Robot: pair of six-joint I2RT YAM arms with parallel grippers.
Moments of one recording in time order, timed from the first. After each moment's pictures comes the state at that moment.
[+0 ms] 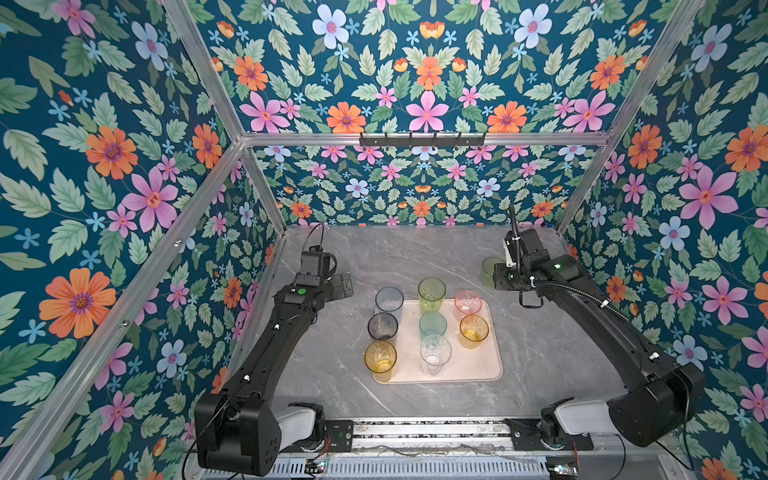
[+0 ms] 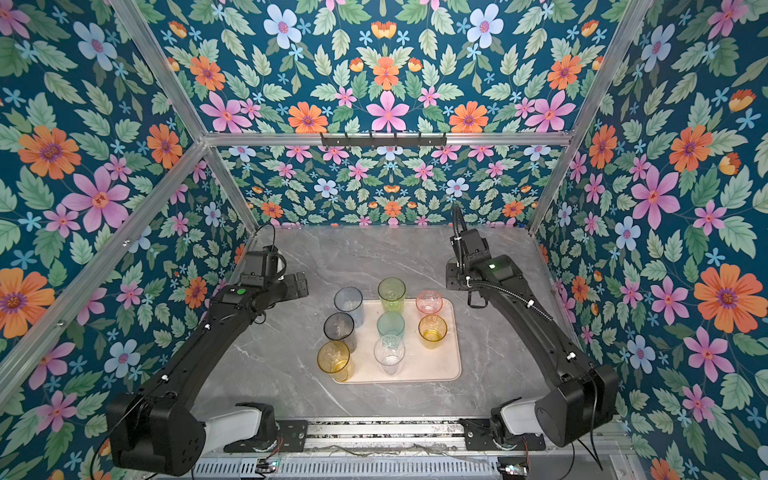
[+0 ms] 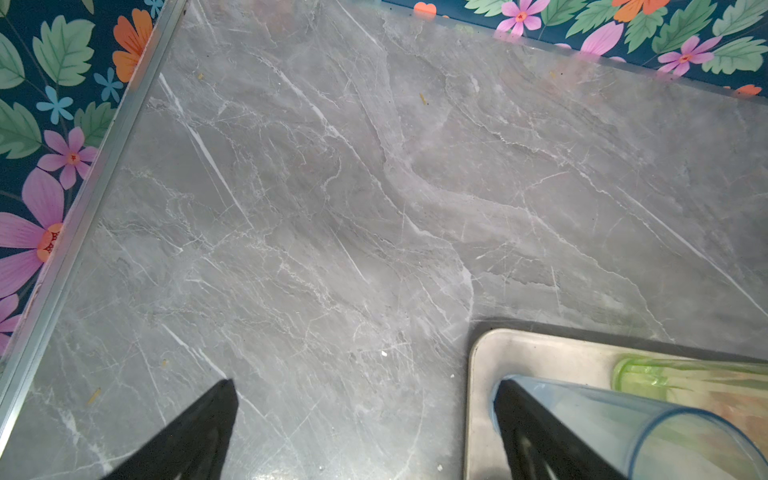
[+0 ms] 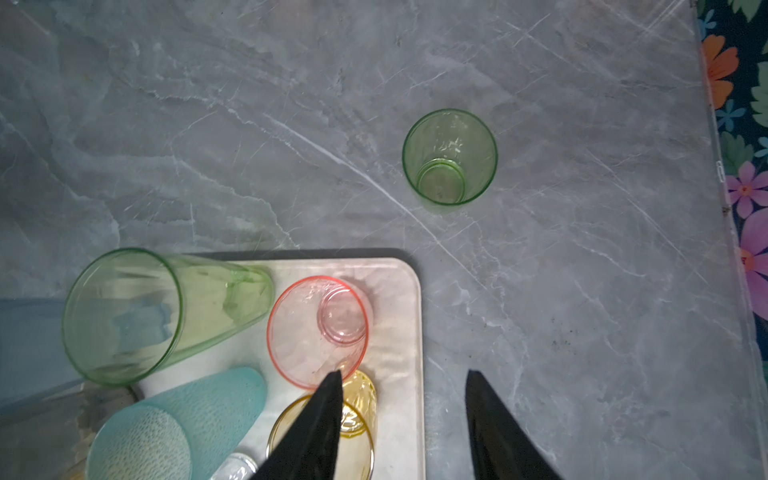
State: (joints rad) left arm -0.19 1.23 1.02 -0.61 -0.12 -0.29; right arm 0.35 1.39 1.39 -0.94 0.16 0.34
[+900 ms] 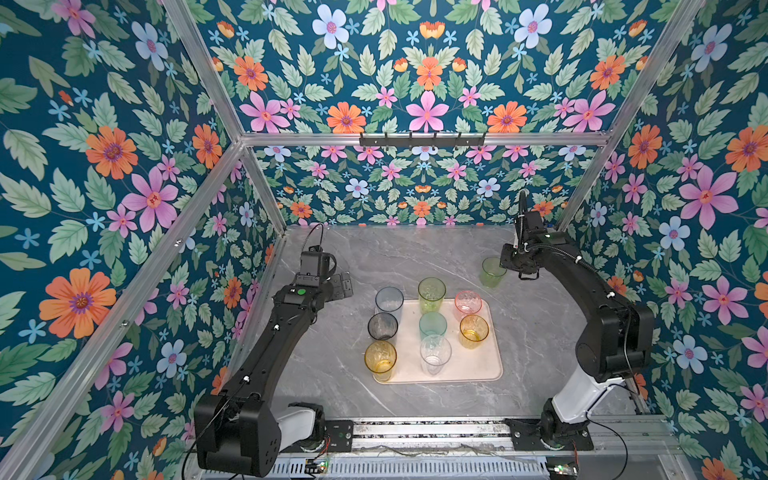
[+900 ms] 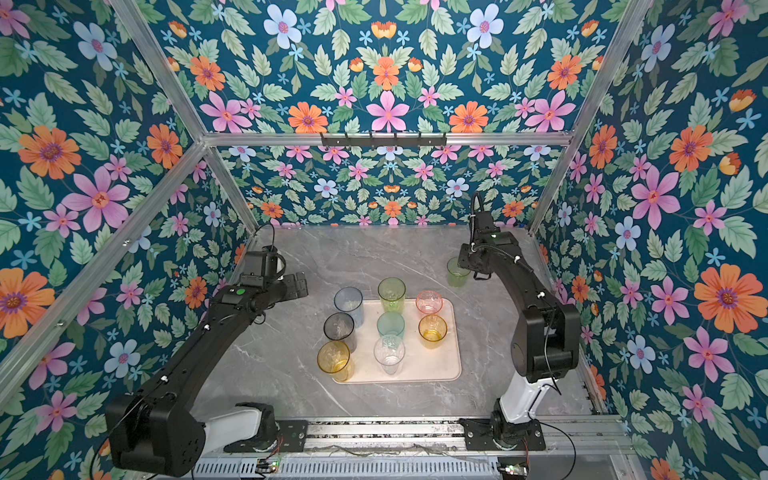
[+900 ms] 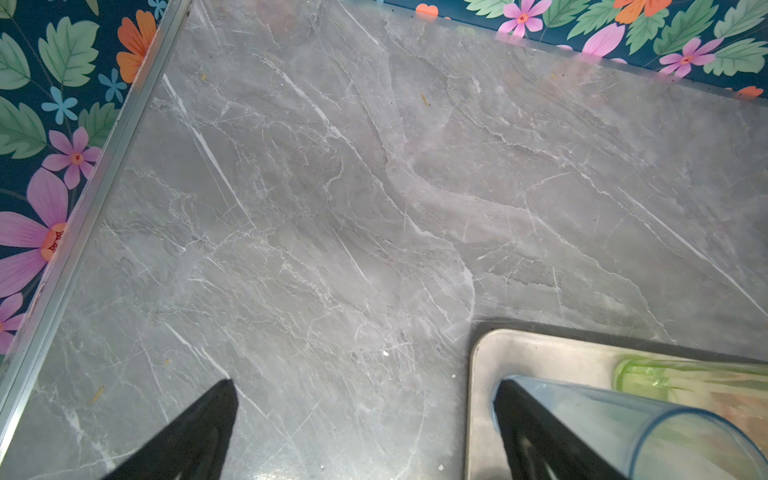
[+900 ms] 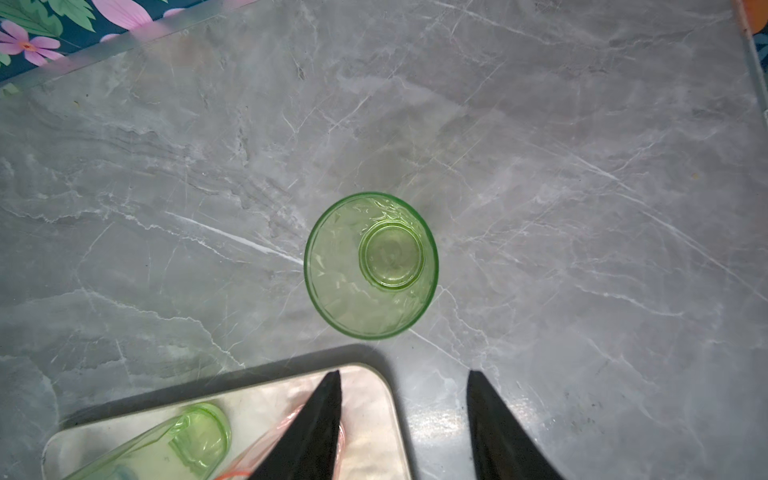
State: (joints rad) left arm -0.19 1.23 1.02 -0.61 -0.12 -0.29; right arm 0.12 1.75 1.56 -0.86 0.04 0.38
